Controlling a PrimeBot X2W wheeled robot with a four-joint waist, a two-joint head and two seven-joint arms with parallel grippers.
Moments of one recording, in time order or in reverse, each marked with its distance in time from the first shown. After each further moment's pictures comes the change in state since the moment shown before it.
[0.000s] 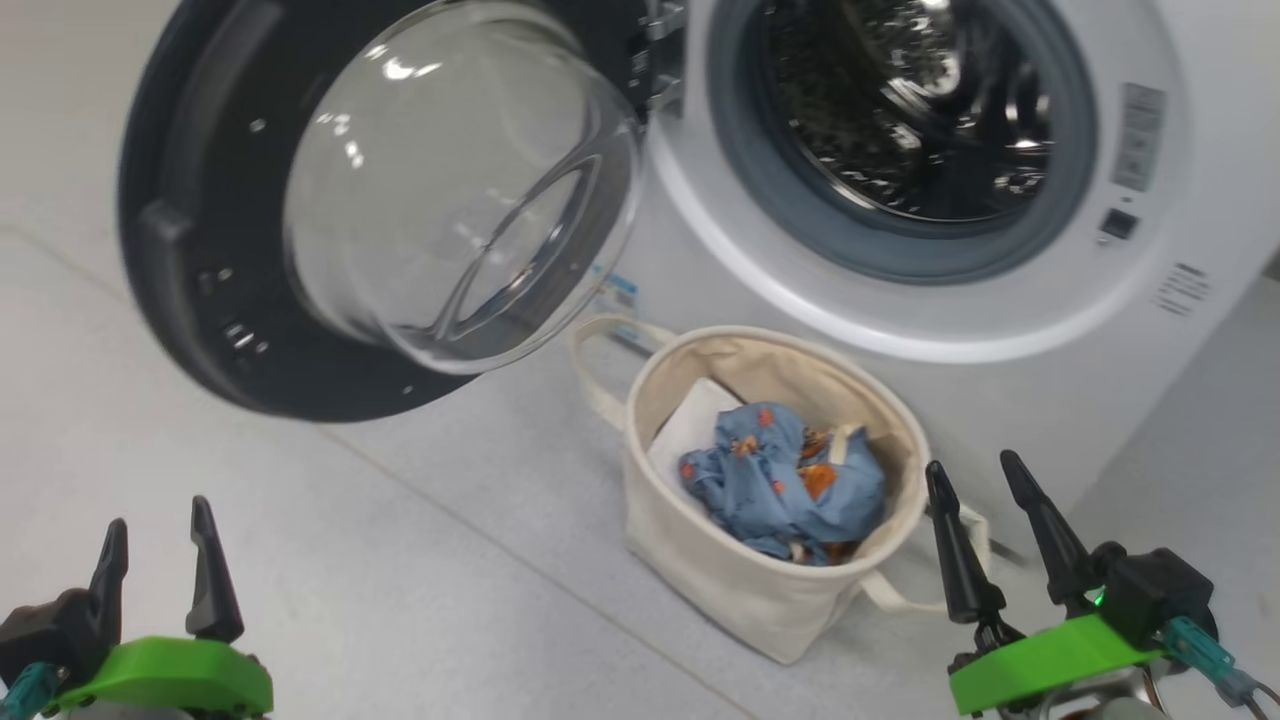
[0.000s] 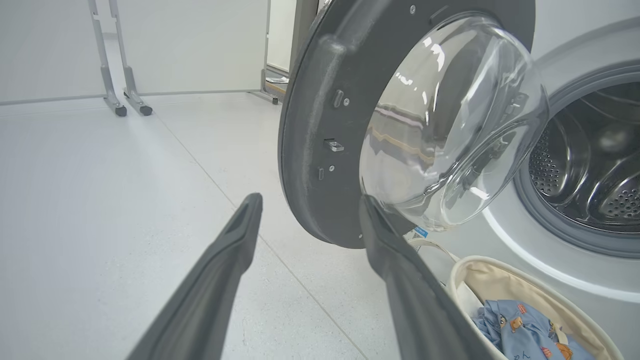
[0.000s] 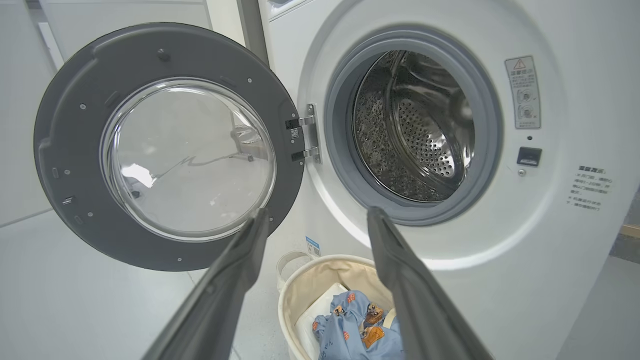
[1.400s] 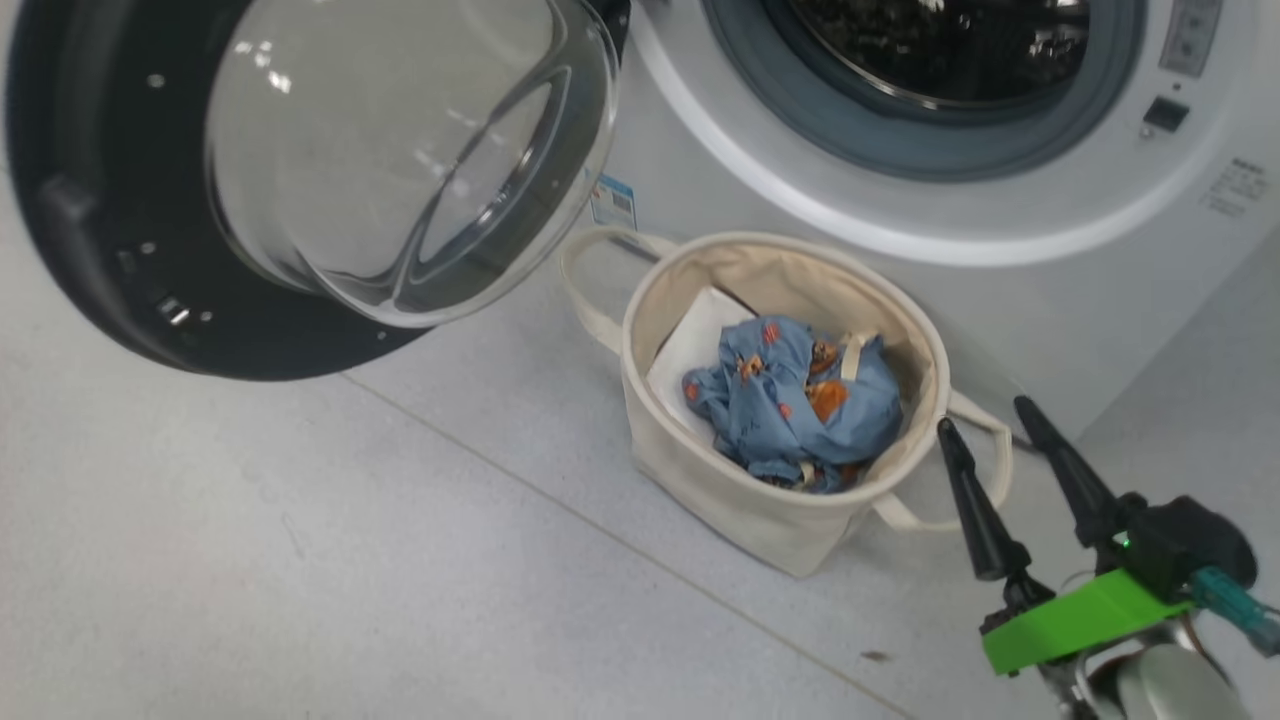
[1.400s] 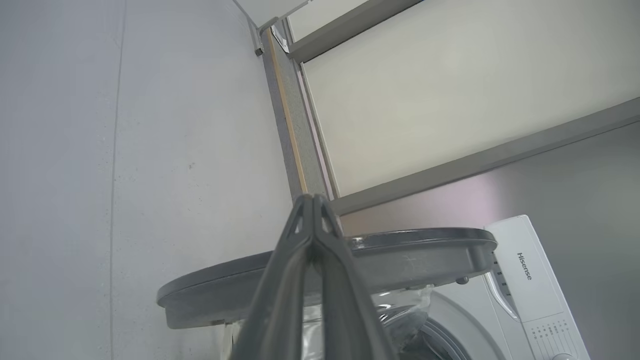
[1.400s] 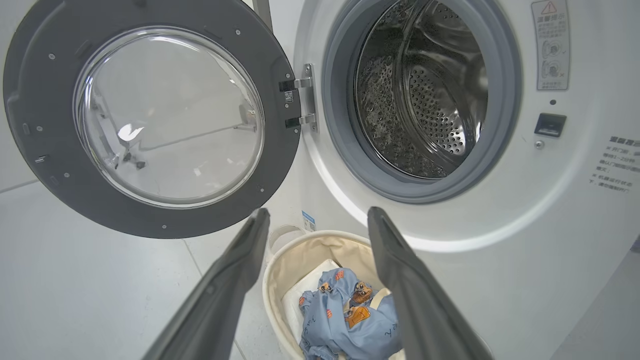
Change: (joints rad) left arm -0.551 0.144 0.430 0.399 -0.890 -0.249 0.495; right arm -0.076 -0.141 0.078 -0.022 0.022 0.000 0.000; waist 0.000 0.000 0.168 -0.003
